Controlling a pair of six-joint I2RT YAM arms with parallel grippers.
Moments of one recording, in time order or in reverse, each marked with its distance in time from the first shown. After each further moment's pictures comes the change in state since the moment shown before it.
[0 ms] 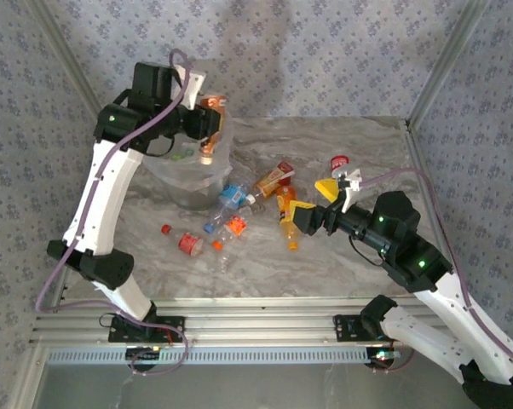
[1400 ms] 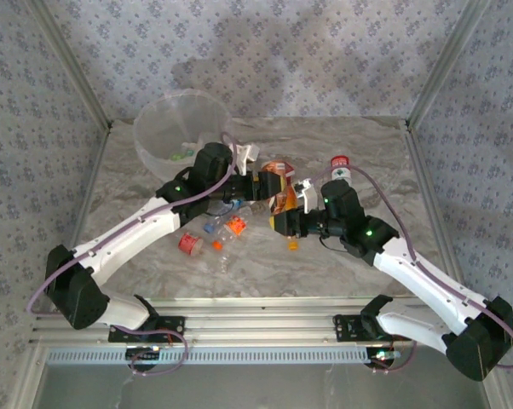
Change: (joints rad) left arm -0.374 -0.282 -0.973 0.874 0.198 -0.714; right arm -0.012 0.315 -0.108 0.024 -0.248 0.188
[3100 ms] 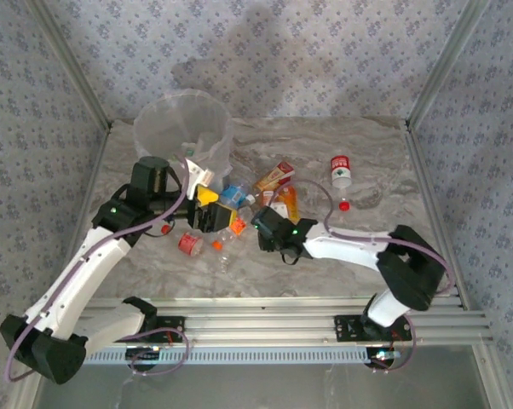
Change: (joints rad) left arm 0.278 -0.350 -0.147 -0.396 0.258 0.615; right arm 0.286 0.513 0.077 -0.075 0.721 0.225
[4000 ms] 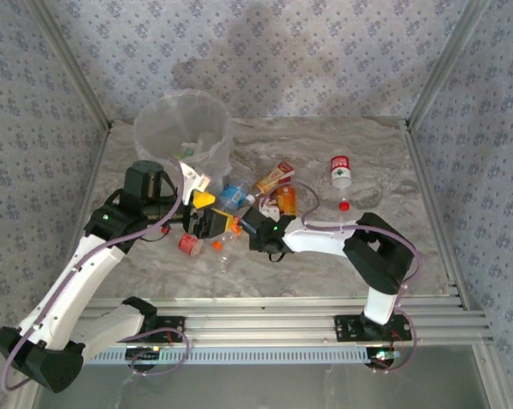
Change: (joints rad) left arm 0.006 -0.071 -0.004 -0.045 0.003 0.069; right arm 0.023 0.254 0.142 -0.045 -0.003 0.180
